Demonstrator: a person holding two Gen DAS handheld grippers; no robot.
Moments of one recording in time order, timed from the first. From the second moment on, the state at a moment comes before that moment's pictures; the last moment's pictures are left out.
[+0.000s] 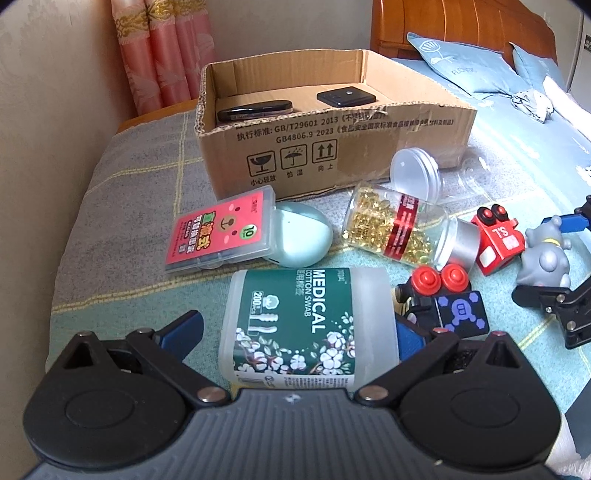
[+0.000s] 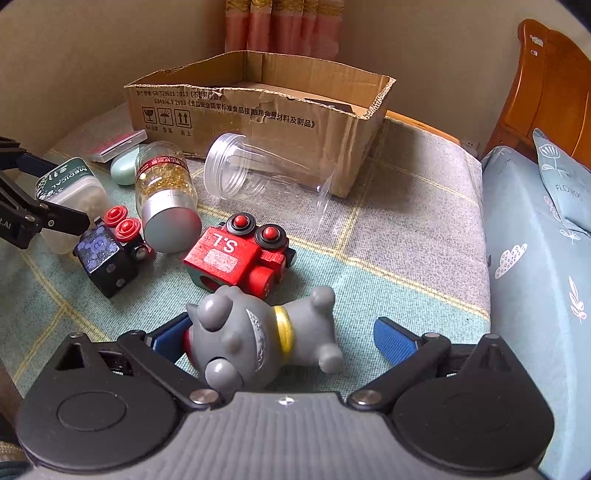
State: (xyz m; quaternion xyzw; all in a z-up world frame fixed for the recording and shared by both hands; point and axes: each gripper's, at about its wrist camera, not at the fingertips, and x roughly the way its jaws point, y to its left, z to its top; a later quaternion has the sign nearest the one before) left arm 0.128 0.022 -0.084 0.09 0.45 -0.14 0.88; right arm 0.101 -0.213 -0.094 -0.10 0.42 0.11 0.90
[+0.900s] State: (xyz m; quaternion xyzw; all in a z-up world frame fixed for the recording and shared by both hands) left arm 0.134 0.023 -0.079 0.07 0.44 -0.17 0.88; right arm 0.088 -0.198 -0.084 -0.12 0.42 0.12 0.89
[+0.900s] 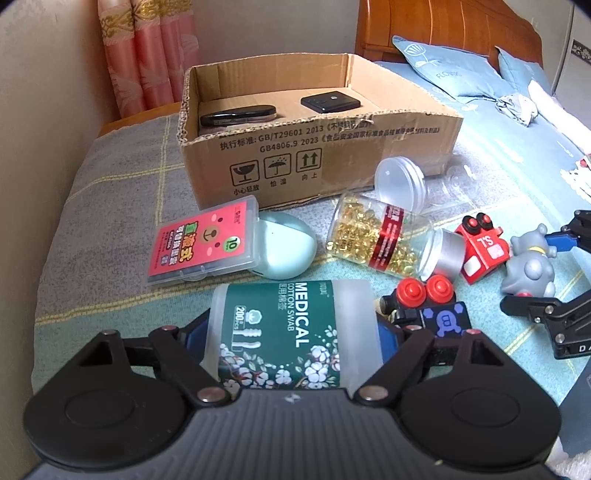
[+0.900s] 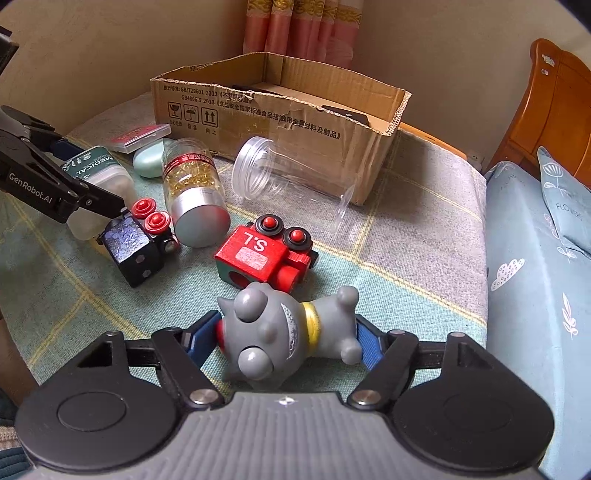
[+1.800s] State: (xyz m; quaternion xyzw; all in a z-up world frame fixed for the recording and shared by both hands) left arm 0.152 0.015 0.006 0.09 0.36 -0.19 0.91; right arm 0.097 -0.209 -0.029 -0.09 0.39 0.12 0.91
